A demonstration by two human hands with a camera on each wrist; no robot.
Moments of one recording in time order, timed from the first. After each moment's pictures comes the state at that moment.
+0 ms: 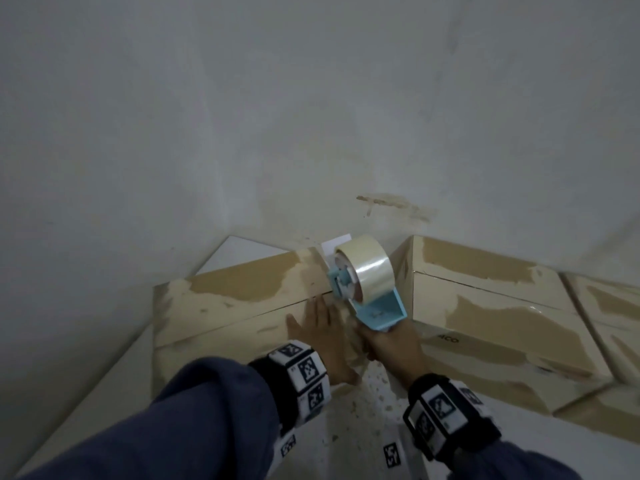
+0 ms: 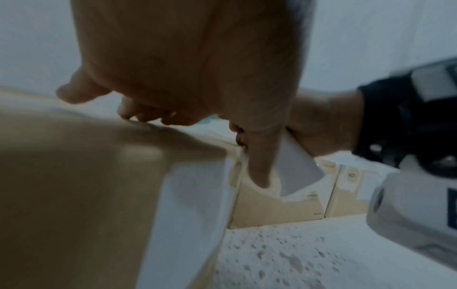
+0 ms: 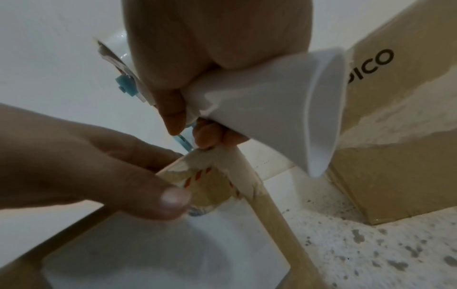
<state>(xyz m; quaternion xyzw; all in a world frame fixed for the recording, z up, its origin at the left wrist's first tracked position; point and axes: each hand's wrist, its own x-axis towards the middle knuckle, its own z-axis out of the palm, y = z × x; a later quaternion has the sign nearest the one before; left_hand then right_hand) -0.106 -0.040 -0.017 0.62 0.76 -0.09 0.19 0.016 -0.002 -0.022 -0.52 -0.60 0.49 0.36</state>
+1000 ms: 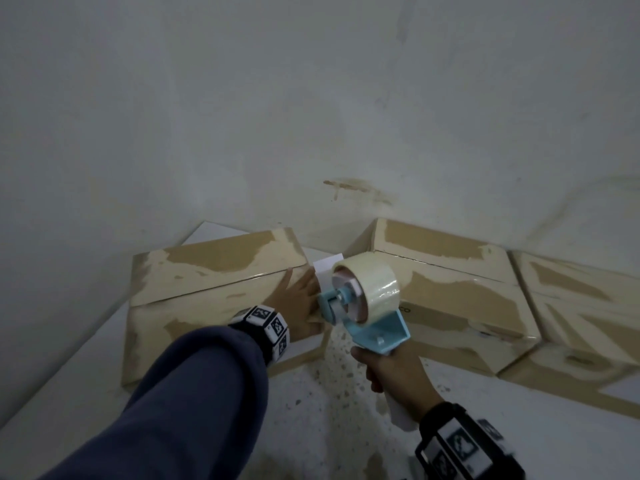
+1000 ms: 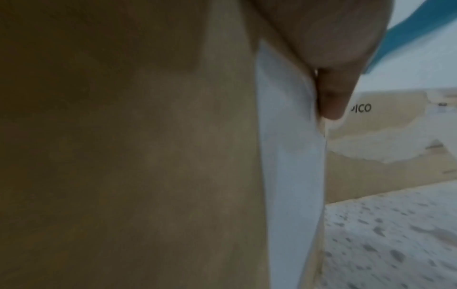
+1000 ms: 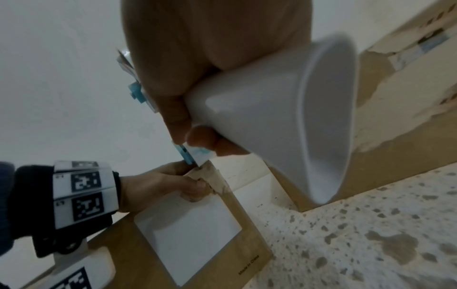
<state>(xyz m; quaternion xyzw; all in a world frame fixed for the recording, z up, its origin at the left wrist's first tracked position) -0.107 -0.012 -0.037 0.78 0.62 -0.07 0.02 0.097 -0.064 -0.004 -0.54 -0.54 0.58 0.29</state>
